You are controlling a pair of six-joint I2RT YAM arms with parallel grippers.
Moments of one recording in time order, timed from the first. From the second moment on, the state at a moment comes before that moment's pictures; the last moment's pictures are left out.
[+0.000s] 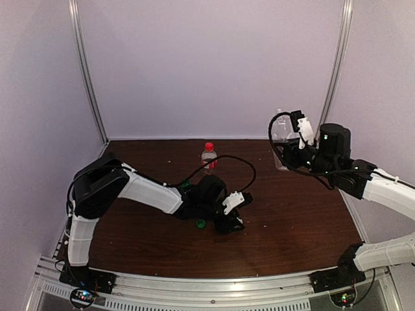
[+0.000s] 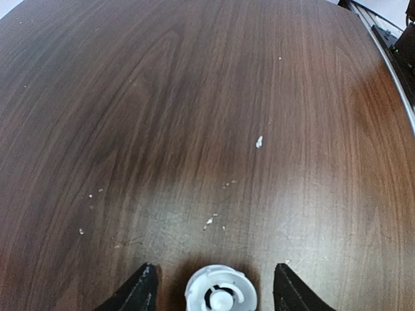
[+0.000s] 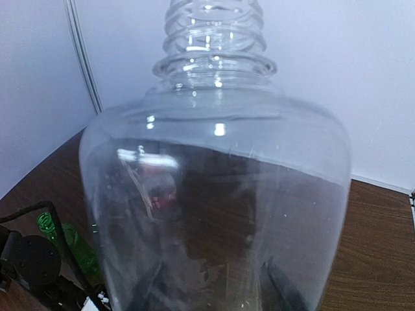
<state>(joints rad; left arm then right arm) -1.03 2.17 1.29 0.17 0.34 0.16 0.60 1.06 0.85 -0.03 0.12 0.11</state>
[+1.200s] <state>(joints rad) -0.91 1.76 1.48 0.14 0.62 -0.22 0.62 1.12 0.75 0.03 -0.63 -0.03</state>
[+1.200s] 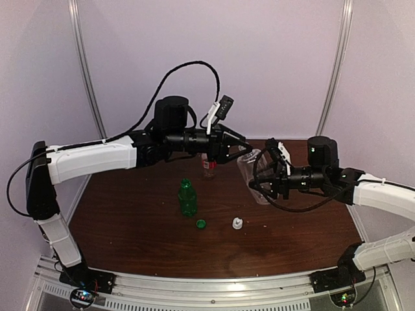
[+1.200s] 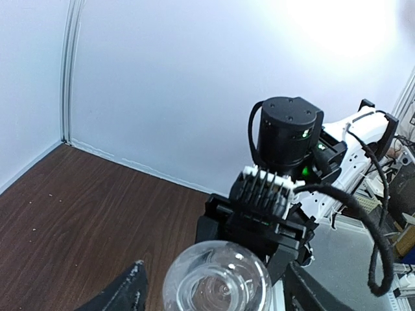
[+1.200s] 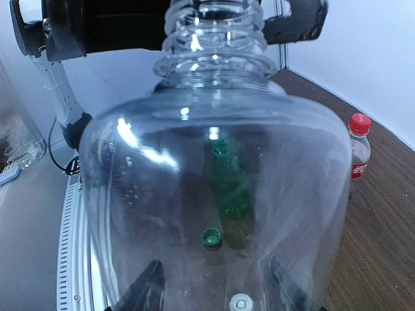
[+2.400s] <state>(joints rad) -0.88 1.79 1.48 0.01 0.57 -0.17 0.63 1.14 0.75 0.02 -0.52 0.00</state>
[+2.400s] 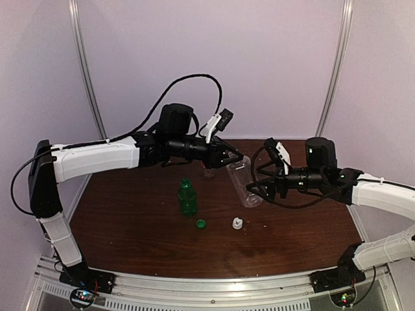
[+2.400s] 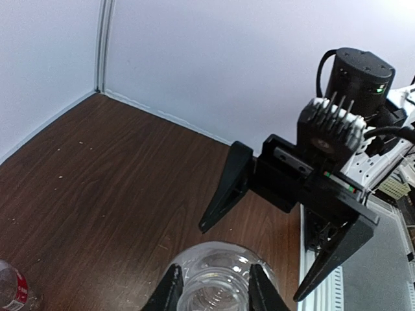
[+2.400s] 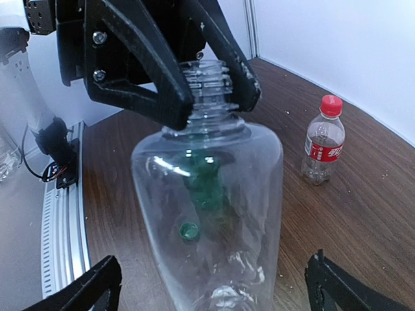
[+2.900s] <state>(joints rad) -0.89 1.81 1.46 -0.19 0.26 0.03 0.62 1.17 0.83 -0.03 -0.21 0.06</state>
